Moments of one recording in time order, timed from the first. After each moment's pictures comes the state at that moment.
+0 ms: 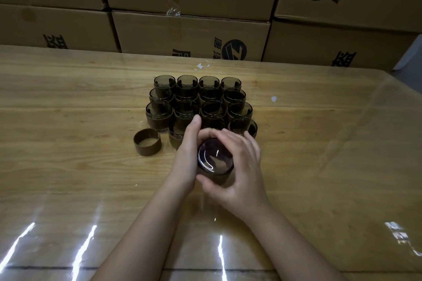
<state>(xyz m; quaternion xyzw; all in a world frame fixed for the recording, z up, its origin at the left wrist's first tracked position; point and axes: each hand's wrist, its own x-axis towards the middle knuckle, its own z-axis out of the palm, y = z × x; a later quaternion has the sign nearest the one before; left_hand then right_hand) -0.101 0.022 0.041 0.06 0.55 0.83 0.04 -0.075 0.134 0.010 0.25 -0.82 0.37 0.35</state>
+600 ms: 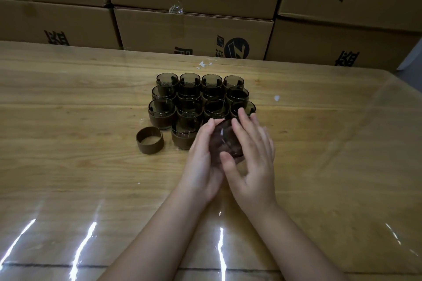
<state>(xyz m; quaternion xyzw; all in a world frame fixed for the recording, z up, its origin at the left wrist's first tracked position) -0.096 0.039 0.038 -0.04 0.38 0.92 0.12 -0.076 0.135 0.018 0.19 -0.82 0.37 0.39</state>
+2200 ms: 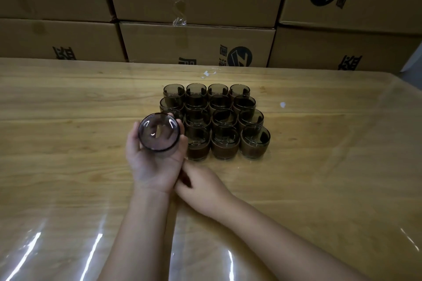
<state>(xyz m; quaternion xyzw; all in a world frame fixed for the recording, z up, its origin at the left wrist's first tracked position) -0.120 -0.051 0.043 0.02 0.19 0.98 0.01 -0.101 0.057 0.008 0.21 -0.89 0.40 -0.01</state>
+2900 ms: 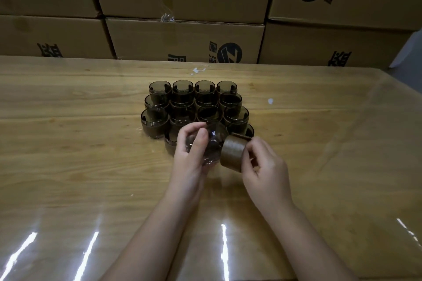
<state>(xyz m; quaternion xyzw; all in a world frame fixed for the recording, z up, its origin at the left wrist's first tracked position) -0.102 0.030 0.031 0.04 0.49 0.87 -0.02 -0.081 0.166 0.028 0.13 -0.84 0.39 0.36</state>
